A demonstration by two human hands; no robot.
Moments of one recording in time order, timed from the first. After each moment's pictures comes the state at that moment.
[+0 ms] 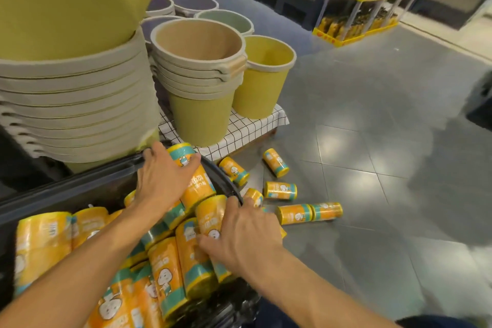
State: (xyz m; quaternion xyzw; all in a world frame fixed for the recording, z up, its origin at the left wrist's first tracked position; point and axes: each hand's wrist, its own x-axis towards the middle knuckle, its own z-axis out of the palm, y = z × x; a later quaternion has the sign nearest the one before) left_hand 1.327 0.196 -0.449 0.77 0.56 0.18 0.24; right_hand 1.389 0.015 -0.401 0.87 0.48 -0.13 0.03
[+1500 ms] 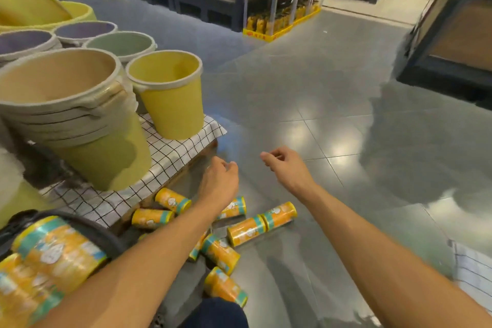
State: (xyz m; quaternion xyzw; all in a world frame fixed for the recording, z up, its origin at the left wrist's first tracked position) left_hand 1.609 0.060 -0.467 0.80 0.40 0.08 0.44; right_hand 1.731 -0.071 -0.467 0.84 0.18 -0.18 -0.48
